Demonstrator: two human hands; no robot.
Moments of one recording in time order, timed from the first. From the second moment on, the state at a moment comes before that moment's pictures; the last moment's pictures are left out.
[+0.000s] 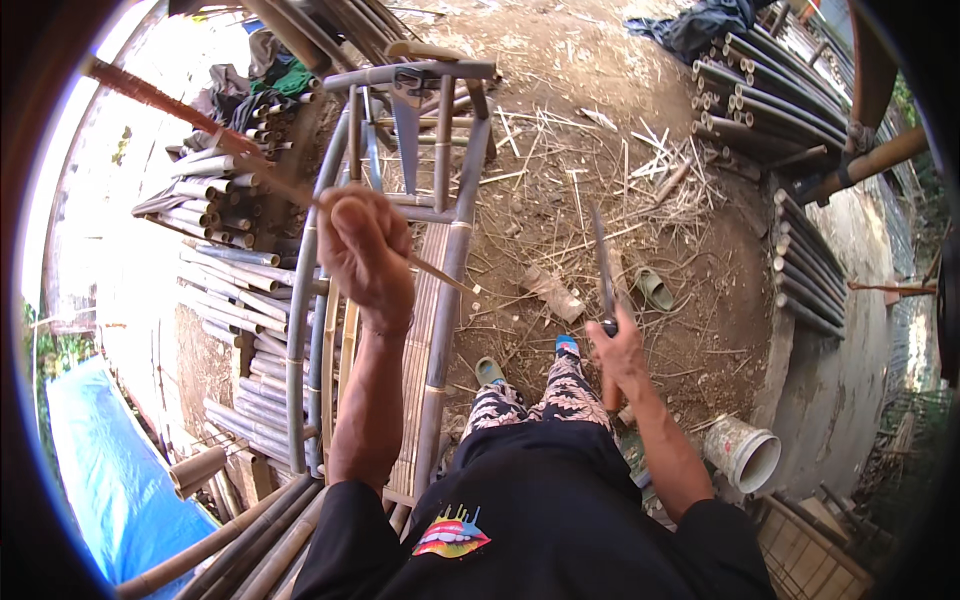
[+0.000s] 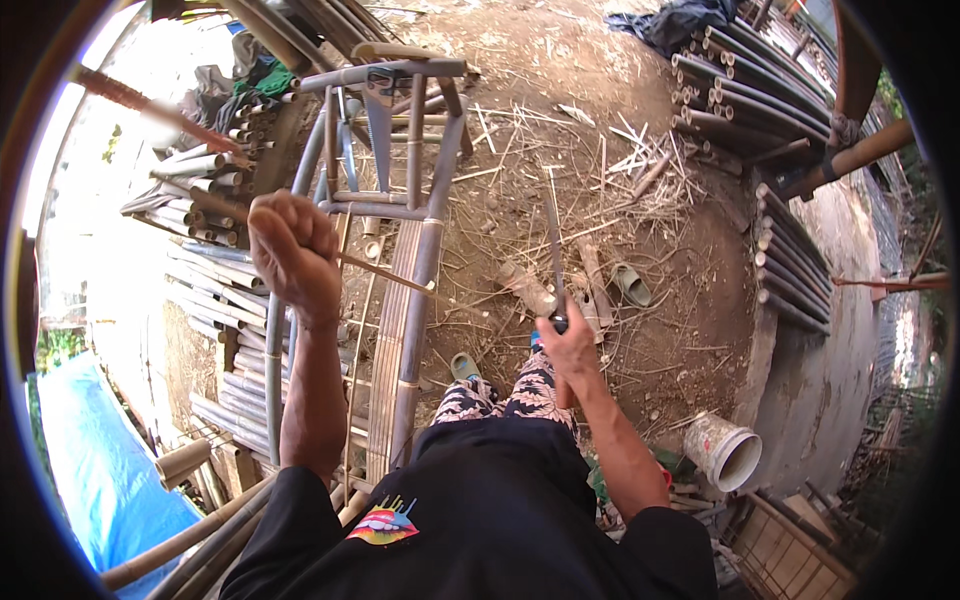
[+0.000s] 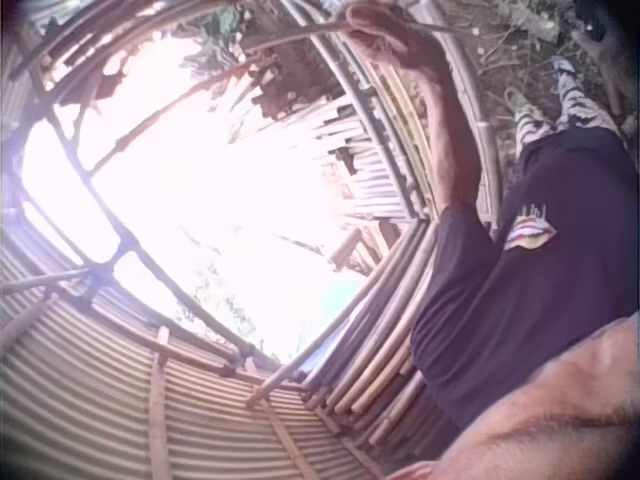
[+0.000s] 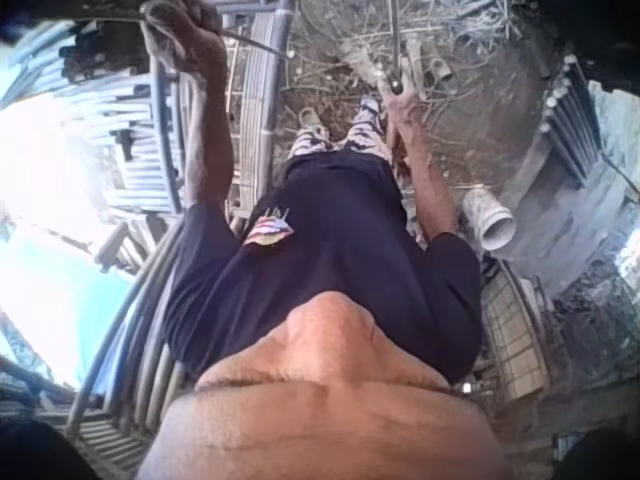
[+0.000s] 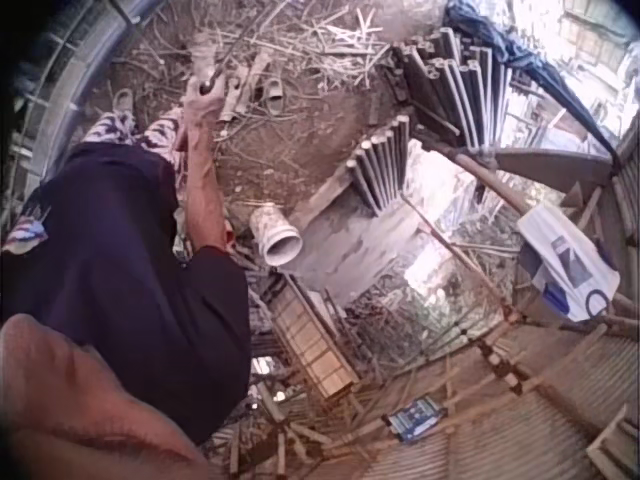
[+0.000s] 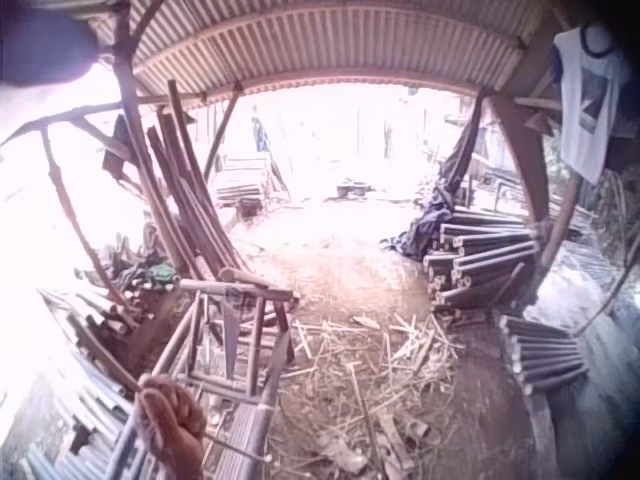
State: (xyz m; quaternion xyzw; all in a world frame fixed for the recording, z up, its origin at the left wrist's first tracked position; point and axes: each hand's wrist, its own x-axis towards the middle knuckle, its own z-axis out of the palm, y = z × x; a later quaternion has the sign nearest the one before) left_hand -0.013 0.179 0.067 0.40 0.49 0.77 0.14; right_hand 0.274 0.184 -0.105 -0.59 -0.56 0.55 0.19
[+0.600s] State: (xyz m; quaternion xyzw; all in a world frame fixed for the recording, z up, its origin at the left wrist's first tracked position) left_hand 0.103 0.263 -0.054 0.44 0.55 0.71 0.03; right_hand 0.342 0.241 -0.158 -0.49 -0.71 0.50 0.09
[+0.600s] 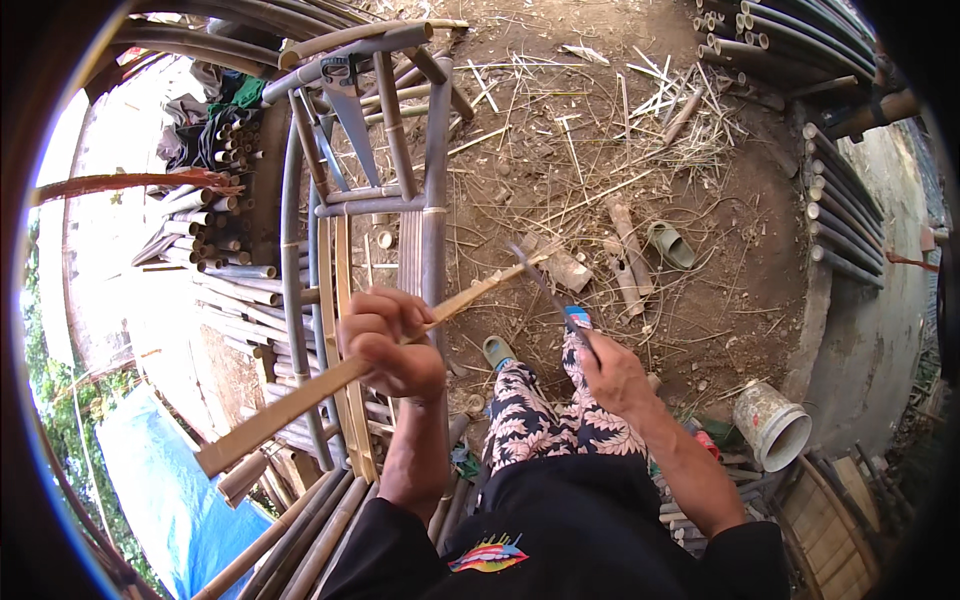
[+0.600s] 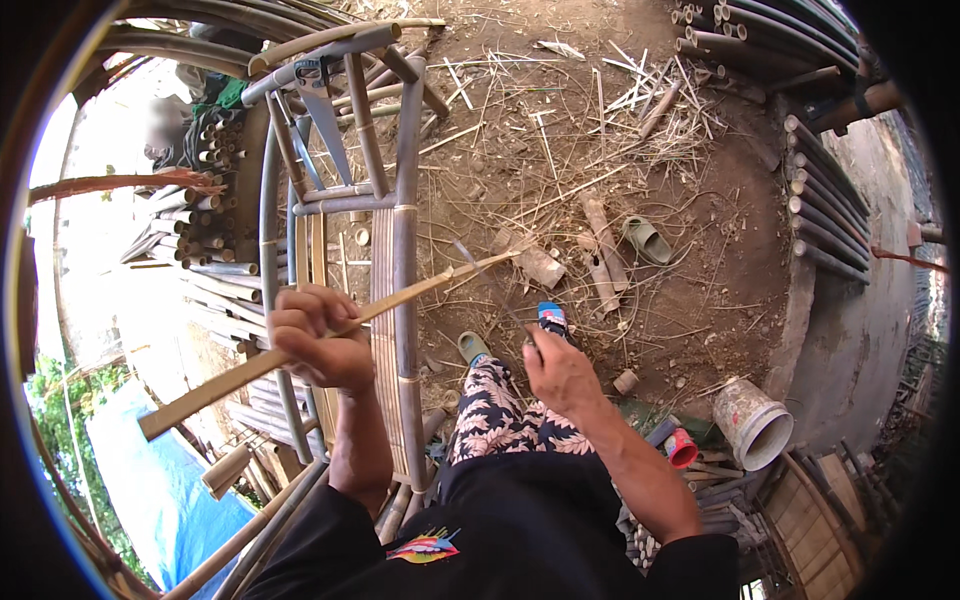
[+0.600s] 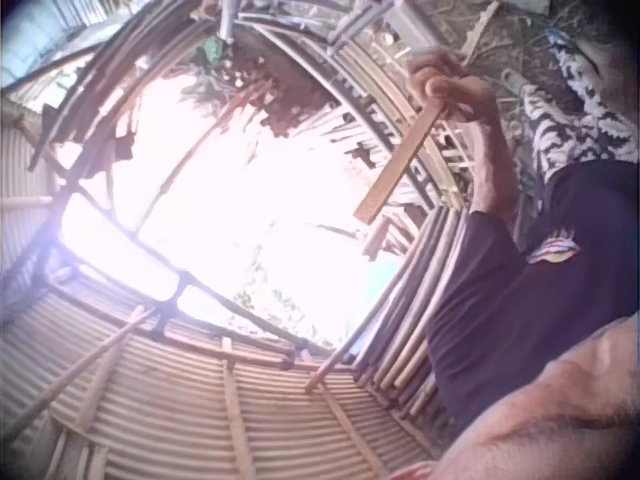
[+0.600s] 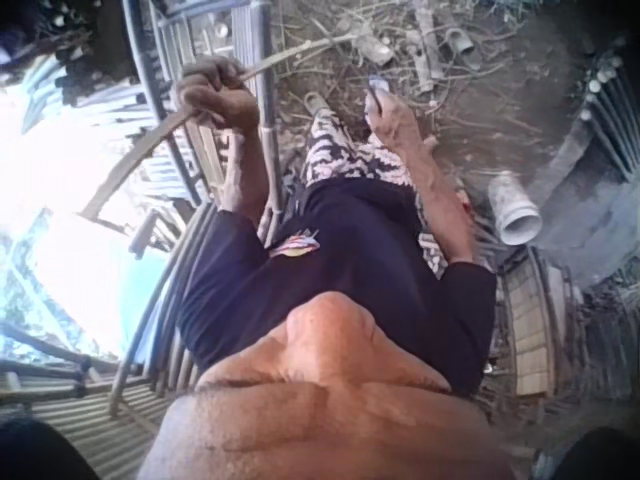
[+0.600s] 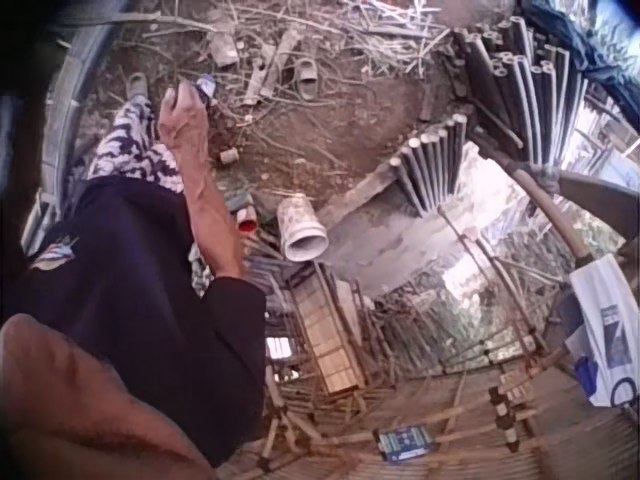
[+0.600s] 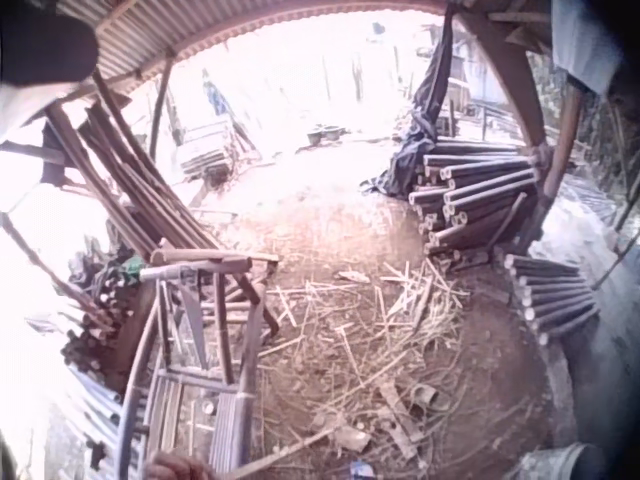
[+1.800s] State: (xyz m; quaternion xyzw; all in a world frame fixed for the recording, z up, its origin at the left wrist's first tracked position) left_hand 0.070 0.274 -0.287 0.38 0.53 0.74 0.15; right_hand 0.250 0.291 -0.561 -0.46 -0.77 0.45 0.02
